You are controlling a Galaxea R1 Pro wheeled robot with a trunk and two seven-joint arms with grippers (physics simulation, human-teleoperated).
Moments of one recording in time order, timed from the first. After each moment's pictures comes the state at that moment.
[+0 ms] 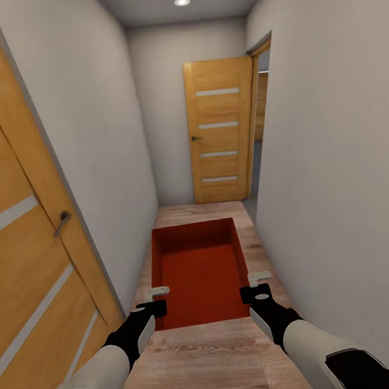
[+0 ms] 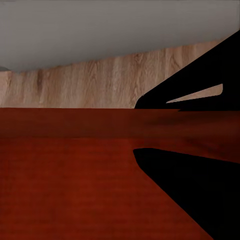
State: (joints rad) left arm -0.76 -0.11 0.05 -0.33 0.01 0.18 0.13; right arm -0.81 0.13 0.09 -0.23 0.05 0.05 -0.26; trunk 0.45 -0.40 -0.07
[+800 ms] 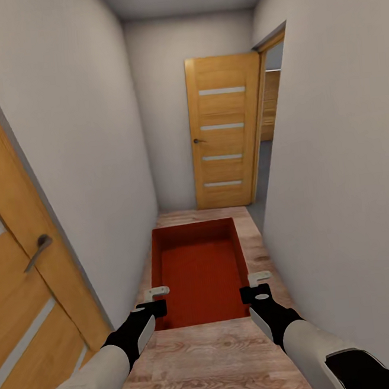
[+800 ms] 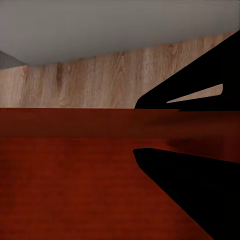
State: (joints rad) left arm -0.76 -0.11 0.05 -0.33 0.01 0.18 0.13; right arm -0.81 0.13 0.09 -0.23 0.05 0.05 -0.26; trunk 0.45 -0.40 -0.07
